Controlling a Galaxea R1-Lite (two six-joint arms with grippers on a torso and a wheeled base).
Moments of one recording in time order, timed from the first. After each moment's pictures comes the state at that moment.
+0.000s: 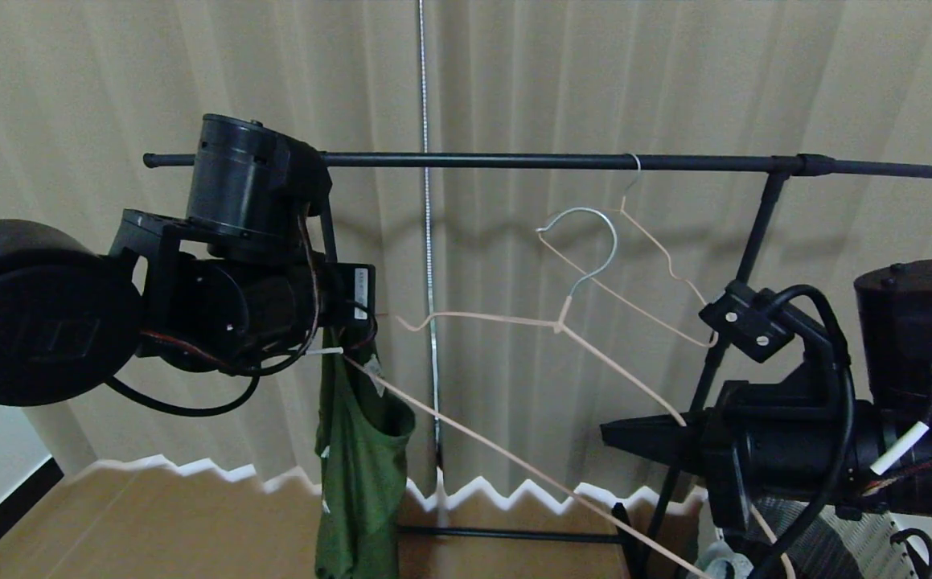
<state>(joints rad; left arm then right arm) -0.60 1.69 -1.23 0.03 0.49 -0.20 0.63 1.44 -0.74 -0.17 0.26 0.17</state>
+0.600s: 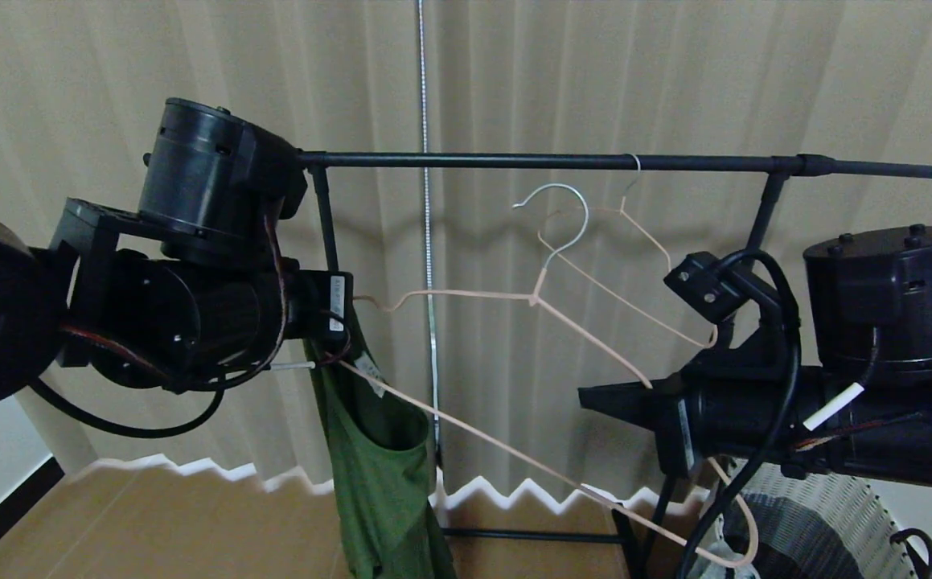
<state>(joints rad) -0.63 1.62 -1.22 0.17 0.53 -0.24 0.66 1.52 -0.84 -0.17 0.15 0.25</state>
